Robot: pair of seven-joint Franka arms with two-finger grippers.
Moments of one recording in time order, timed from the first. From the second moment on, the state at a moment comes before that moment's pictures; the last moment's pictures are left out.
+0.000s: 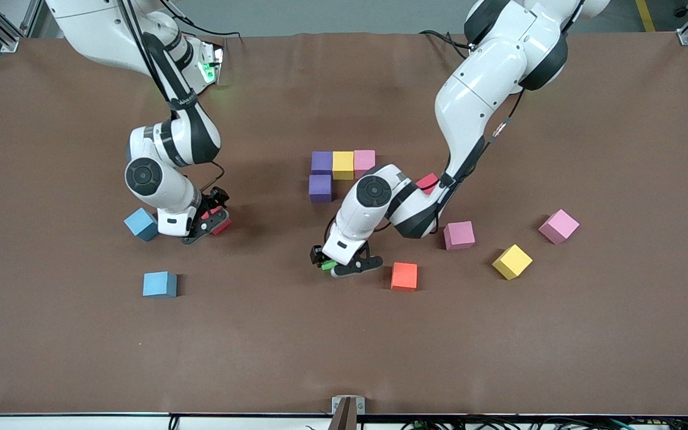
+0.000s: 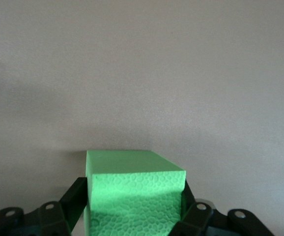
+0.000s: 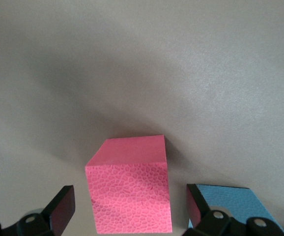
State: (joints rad) left arm -0.53 1.07 -0.31 -1.18 0.23 2.57 -1.10; right arm 0.39 0.34 -0.11 -2.20 0.10 2.42 -0.45
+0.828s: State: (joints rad) left arm -0.51 1.07 -0.30 -1.16 0.17 2.58 -1.14; right arm 0.39 0.36 -0.10 -2.24 0.10 2.53 -0.46
